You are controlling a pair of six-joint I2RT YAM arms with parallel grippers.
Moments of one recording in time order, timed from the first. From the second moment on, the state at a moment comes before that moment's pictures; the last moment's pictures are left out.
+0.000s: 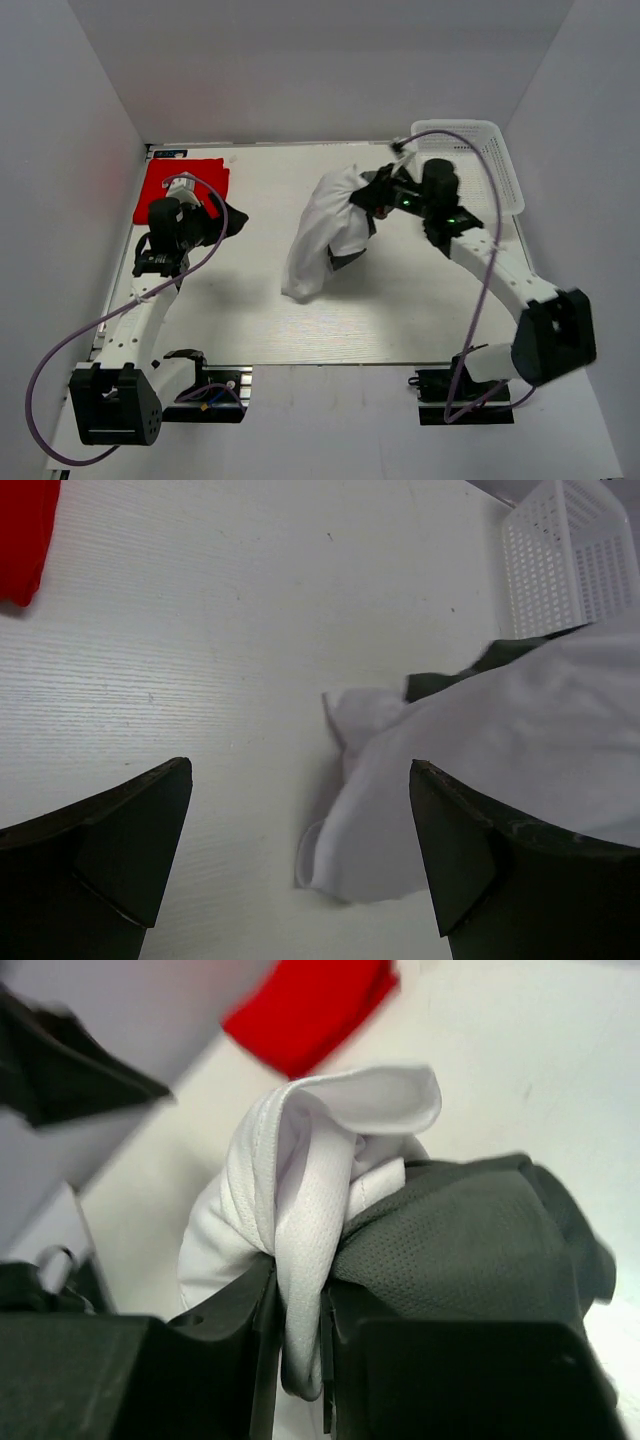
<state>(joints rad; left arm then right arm) -0.02 1.03 0.75 -0.14 0.34 -0.48 0.38 1.32 1.01 0.16 -0.61 0.38</state>
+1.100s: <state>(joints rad) -0.02 1.16 0.75 -0.13 0.38 -0.49 0.66 1.44 0.92 -0.13 0.15 -0.20</state>
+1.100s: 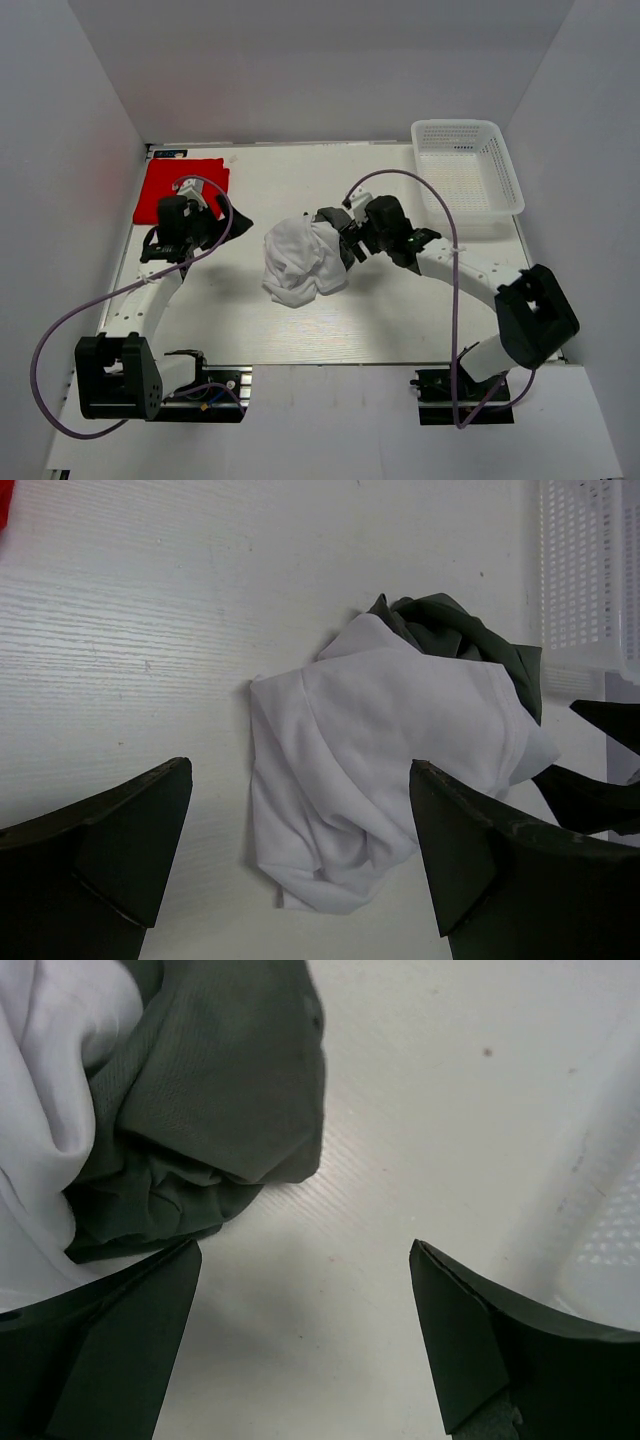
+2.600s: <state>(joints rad) -0.01 1.12 0.75 -0.17 0.35 -0.49 0.37 1.43 1.54 0.00 0.45 -0.16</state>
